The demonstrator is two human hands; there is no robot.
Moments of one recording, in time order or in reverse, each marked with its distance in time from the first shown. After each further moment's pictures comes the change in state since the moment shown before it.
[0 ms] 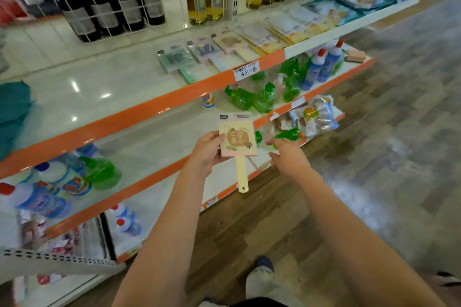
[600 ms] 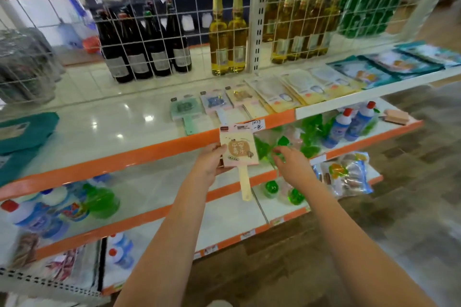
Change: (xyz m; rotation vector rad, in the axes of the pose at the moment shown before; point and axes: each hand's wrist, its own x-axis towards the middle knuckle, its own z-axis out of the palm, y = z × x) left_hand 0.067 0.082 0.067 -0.120 0.215 0.115; right_hand 0.137 0.033 -0.083 0.166 0.067 -0.217
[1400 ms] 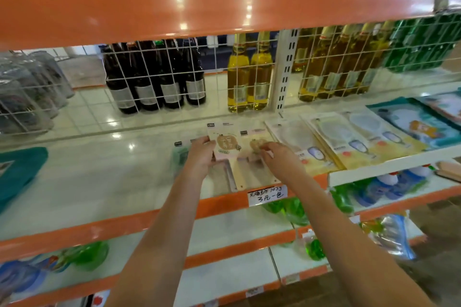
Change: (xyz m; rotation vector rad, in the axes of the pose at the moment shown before) left_hand 0.161 0.112 -0.008 0.043 0.249 0.125; right_hand 0.210 -0.052 -0.011 0.038 -0.023 -0.206
